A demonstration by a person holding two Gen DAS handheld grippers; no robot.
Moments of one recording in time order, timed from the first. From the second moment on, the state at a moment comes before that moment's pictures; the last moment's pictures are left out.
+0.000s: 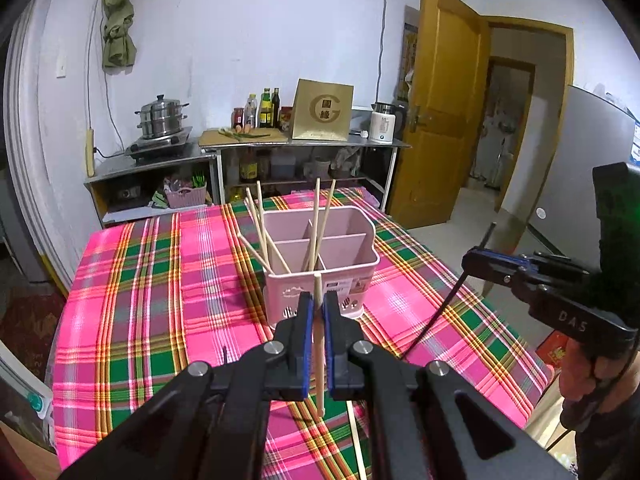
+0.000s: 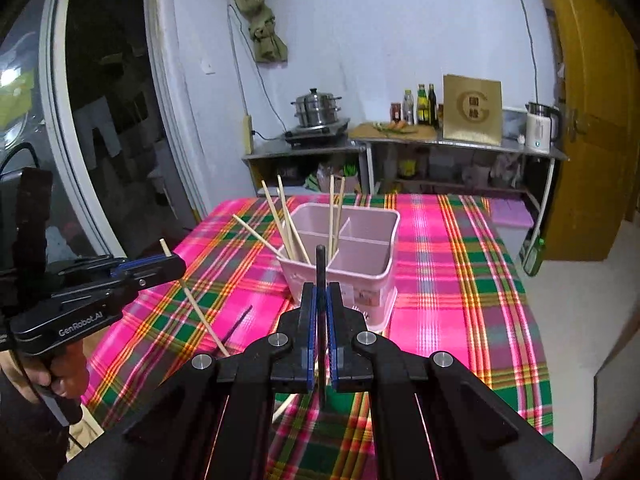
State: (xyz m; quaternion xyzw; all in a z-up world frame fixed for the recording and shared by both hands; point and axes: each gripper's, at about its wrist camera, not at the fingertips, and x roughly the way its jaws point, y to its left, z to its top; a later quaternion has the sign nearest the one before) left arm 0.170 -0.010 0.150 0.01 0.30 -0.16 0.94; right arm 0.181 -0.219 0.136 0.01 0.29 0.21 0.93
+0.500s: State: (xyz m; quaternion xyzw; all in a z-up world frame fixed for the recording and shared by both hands) left arm 0.204 -0.009 0.185 0.02 0.30 -0.16 0.94; right arm 0.192 -0.204 0.179 -0.01 0.24 0.23 0.94
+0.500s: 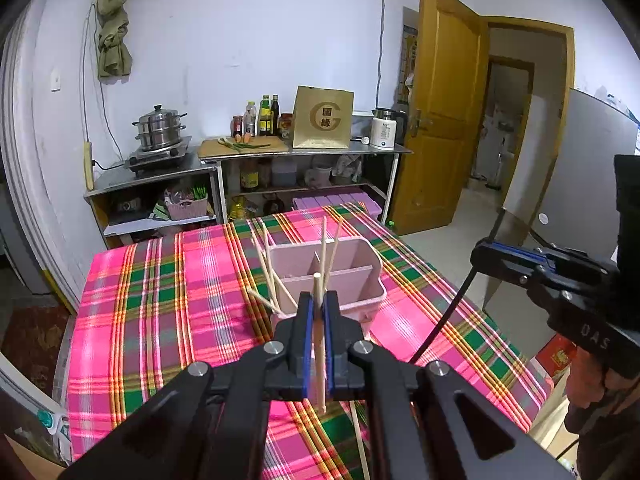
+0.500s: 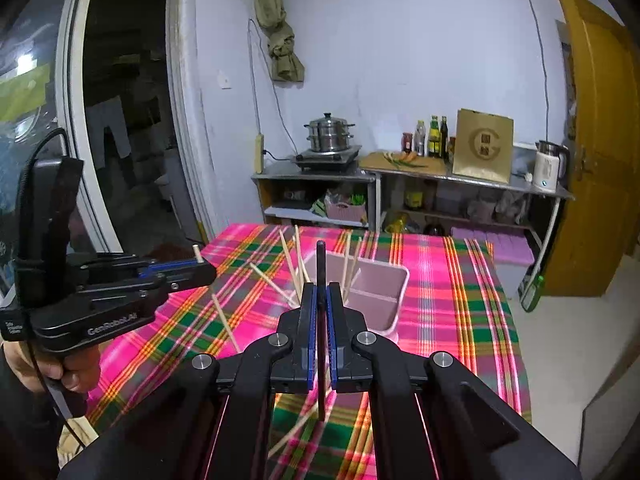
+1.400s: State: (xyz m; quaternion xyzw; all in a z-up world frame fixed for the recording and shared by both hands) left arm 0.296 -0.011 0.214 0.01 0.27 -0.14 0.95; right arm 0.276 -0.188 0.211 0.03 0.19 0.24 0.95
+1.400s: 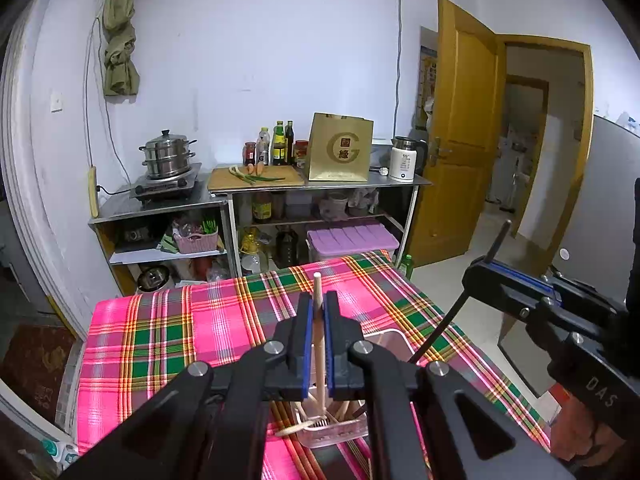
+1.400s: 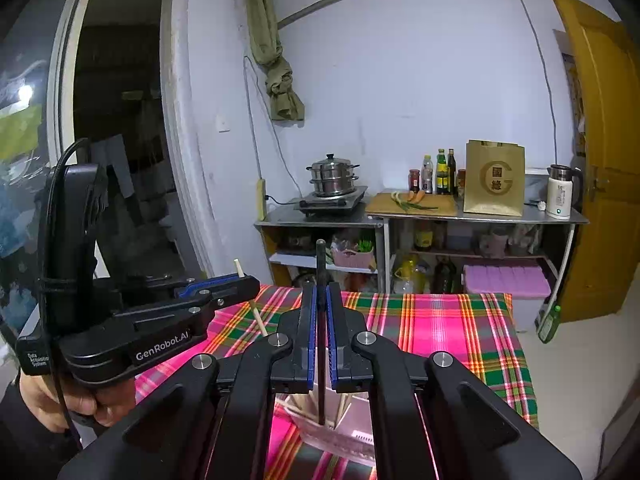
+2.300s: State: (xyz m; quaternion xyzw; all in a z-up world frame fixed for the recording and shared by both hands) left arm 0.323 -0.012 0.126 0.01 0.35 -0.13 0.93; right arm 0.306 -0.173 0.133 0.01 0.27 0.23 0.93
